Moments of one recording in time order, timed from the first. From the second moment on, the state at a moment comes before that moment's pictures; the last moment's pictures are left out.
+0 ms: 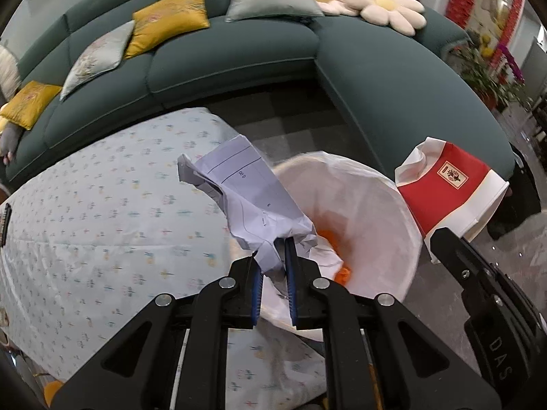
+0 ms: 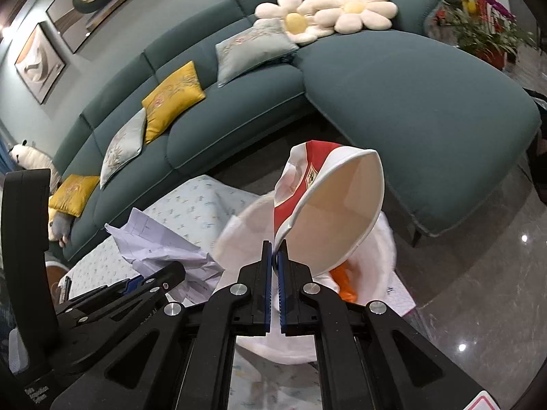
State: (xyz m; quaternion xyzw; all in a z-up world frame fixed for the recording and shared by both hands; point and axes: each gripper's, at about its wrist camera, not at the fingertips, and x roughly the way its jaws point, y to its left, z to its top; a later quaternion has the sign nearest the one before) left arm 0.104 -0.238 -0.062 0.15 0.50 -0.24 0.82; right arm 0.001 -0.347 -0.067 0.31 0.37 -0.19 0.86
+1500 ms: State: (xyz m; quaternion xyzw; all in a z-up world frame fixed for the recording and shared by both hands) left arm 0.130 -0.178 -0.066 0.13 0.49 -0.15 0.85; right arm 0.028 -0.315 -0.059 0.22 0.42 -0.16 0.86
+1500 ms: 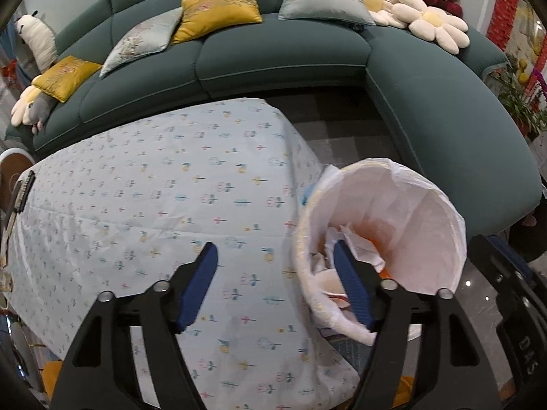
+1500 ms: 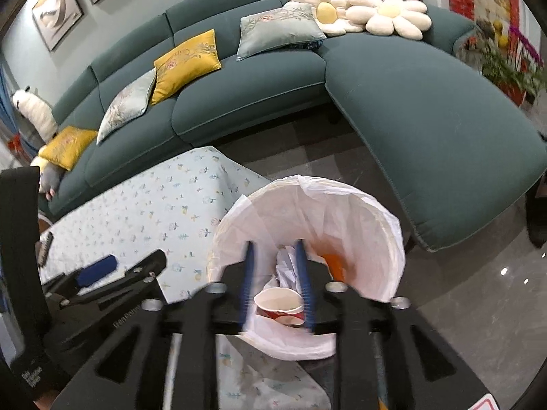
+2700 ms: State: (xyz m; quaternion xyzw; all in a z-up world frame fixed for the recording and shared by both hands) left arm 0.073 -0.113 -0.062 0.12 0.48 -0.13 0.86; right arm -0.024 -0.262 -0.045 0.09 0.45 -0.20 0.87
